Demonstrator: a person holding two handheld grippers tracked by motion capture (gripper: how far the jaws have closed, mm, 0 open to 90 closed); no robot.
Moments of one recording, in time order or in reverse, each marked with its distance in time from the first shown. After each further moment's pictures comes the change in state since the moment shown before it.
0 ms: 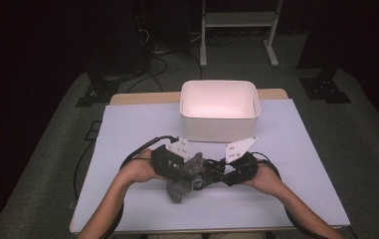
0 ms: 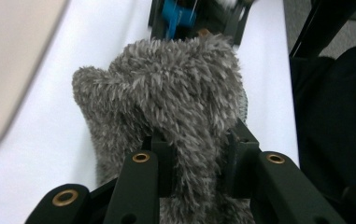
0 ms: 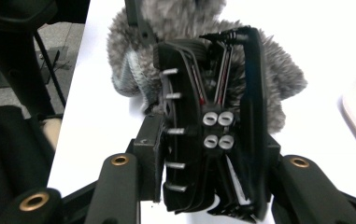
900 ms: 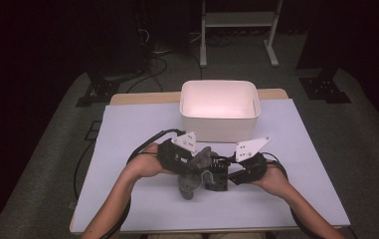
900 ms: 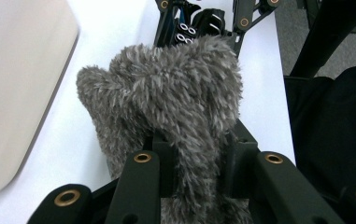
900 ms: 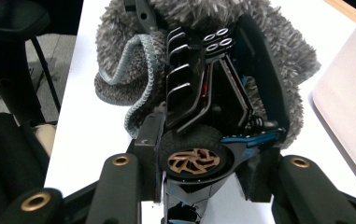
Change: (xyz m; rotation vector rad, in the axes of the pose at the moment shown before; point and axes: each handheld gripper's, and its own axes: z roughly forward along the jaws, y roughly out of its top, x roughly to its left) left arm 0.001 0.023 -0.017 -0.062 0.013 0.033; right arm 0.002 -0.005 -0.017 -0.045 -0.054 0.004
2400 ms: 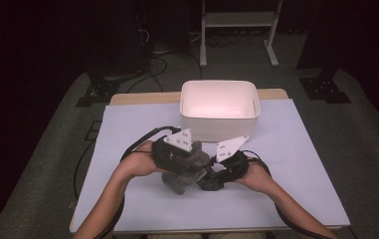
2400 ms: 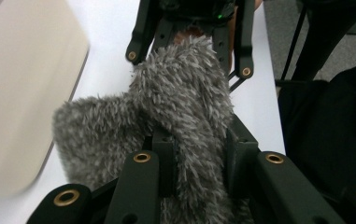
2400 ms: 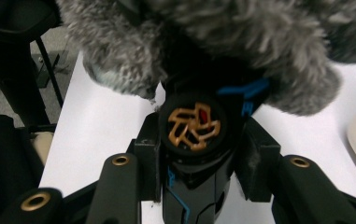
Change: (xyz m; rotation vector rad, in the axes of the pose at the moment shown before) left arm -0.008 0.016 -0.013 -0.040 0.017 0.054; right arm -0.002 0.019 0.033 0.012 0.055 -0.037
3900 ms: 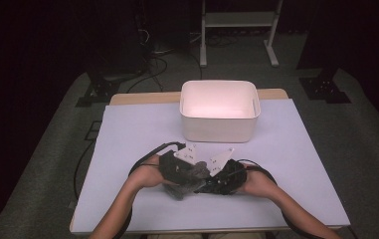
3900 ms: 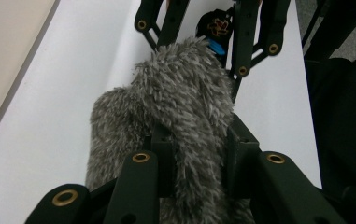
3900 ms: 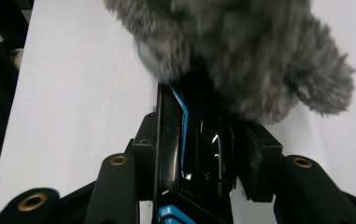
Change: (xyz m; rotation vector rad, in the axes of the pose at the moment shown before) left arm 0.000 -0.046 0.045 0.075 -0.007 -0.070; right arm 0.008 -0.024 0.028 0.303 0.011 -0.042
